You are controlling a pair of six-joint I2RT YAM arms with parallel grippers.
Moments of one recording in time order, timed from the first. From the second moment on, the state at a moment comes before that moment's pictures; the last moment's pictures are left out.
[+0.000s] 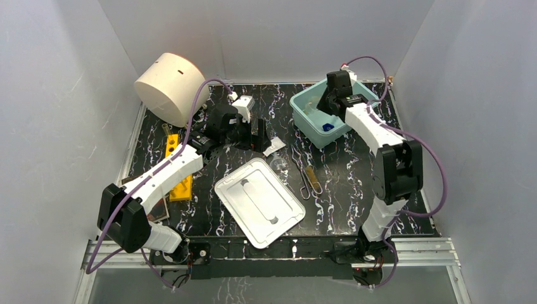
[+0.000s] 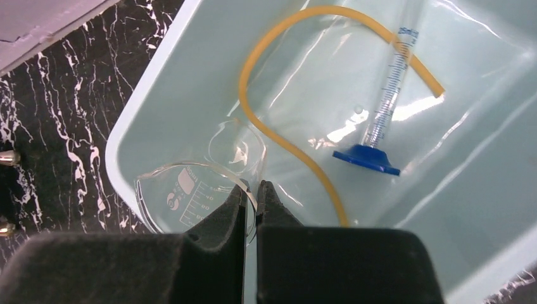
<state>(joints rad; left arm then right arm) -0.60 1.40 1.14 -0.32 0.14 -0.33 0.30 1.76 1.48 -0.40 0.17 0.63</state>
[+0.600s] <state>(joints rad) -0.60 1.40 1.14 -0.32 0.14 -0.32 0.33 1.90 1.60 -0.49 -0.10 0.53</state>
